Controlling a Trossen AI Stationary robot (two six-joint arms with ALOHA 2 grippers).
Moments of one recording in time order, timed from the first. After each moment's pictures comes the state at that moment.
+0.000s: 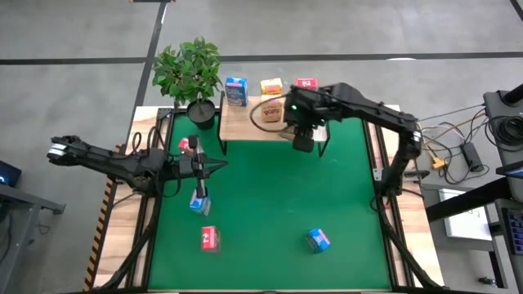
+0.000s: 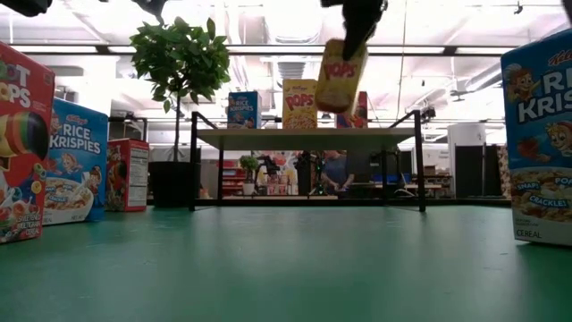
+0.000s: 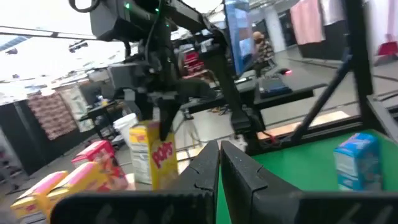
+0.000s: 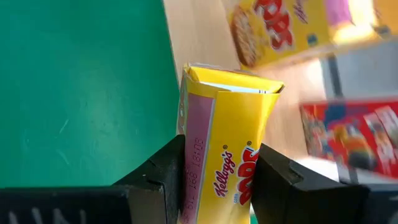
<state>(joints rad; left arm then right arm) -0.18 0.82 0.53 0.41 -0.32 0.36 -0.27 1.77 2.07 -1.43 0.15 -0.17</state>
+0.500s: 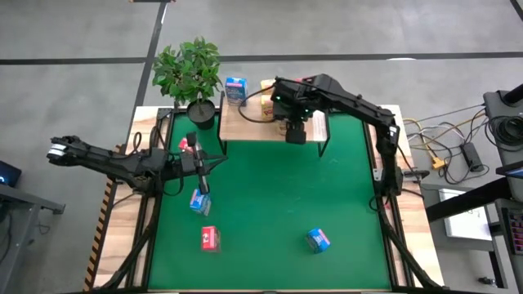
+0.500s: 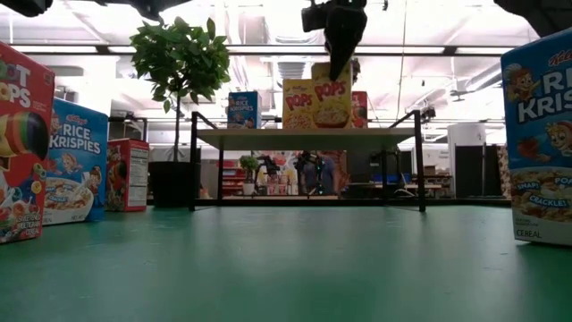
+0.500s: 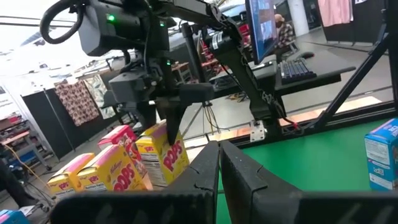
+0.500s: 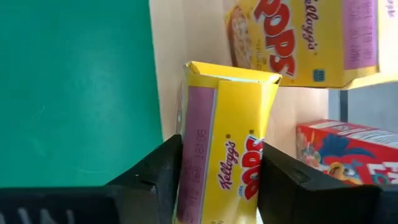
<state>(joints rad) -0.18 0.82 0.53 0.39 -0.41 0.38 -0.35 1.98 2.29 -1.54 0.13 -0.30</state>
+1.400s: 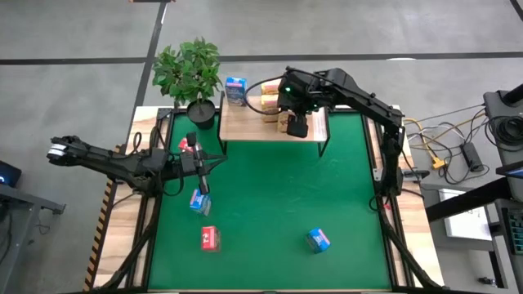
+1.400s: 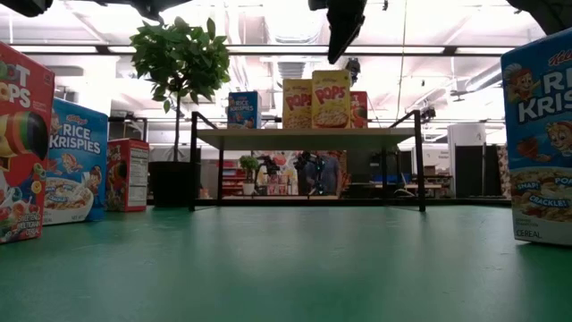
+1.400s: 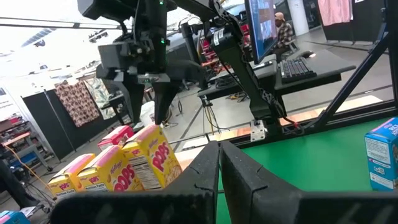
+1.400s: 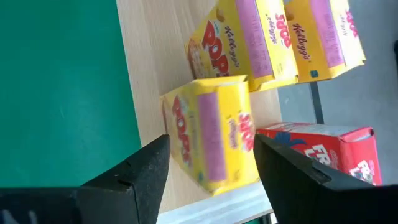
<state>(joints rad) -0.18 0.82 0.53 0.39 -0.41 0.39 -0.34 1.92 2.36 -1.51 0.18 -0.26</state>
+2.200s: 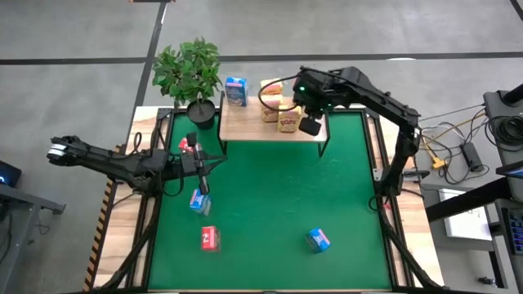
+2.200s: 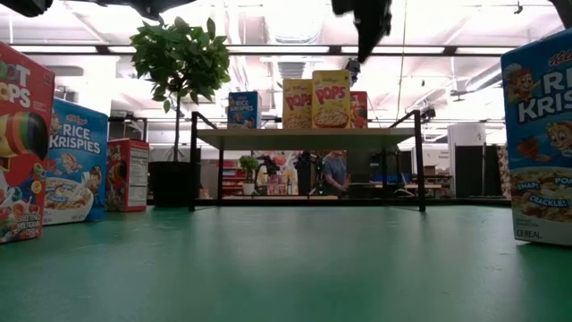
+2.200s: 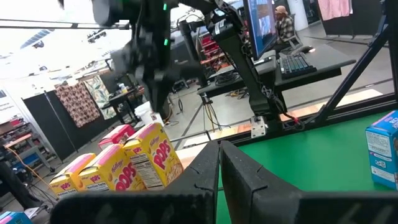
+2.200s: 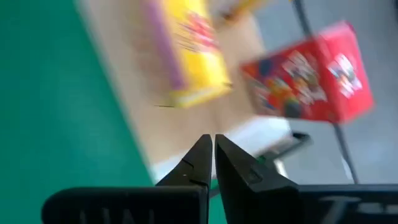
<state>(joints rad) -0.18 0.82 0.53 0.37 -0.41 0.41 -0.40 1.78 2.15 -1.55 0.26 -0.10</state>
